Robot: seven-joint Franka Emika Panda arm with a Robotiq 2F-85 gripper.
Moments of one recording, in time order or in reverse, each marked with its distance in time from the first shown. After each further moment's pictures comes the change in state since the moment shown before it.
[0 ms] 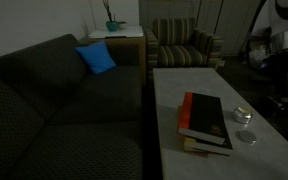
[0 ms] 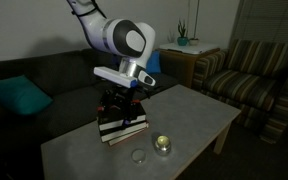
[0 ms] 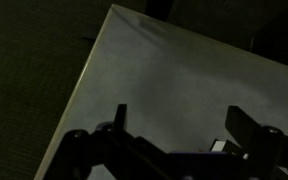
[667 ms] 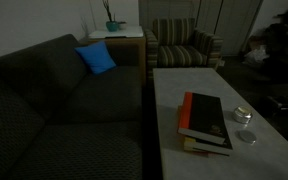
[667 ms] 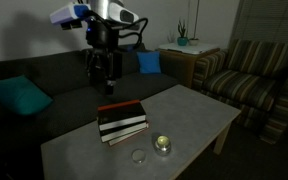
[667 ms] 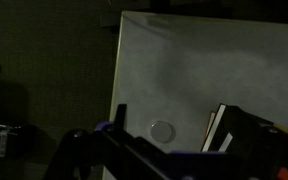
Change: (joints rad) arm 0.020 -0.570 -0.028 -0.488 -0.057 0.177 0.279
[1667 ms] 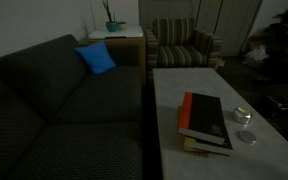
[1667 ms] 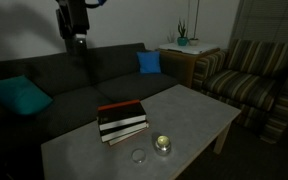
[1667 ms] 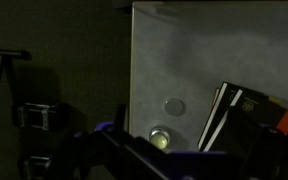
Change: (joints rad) arm -0.005 -0.403 0.057 -0.236 -0.091 -0.008 0.197
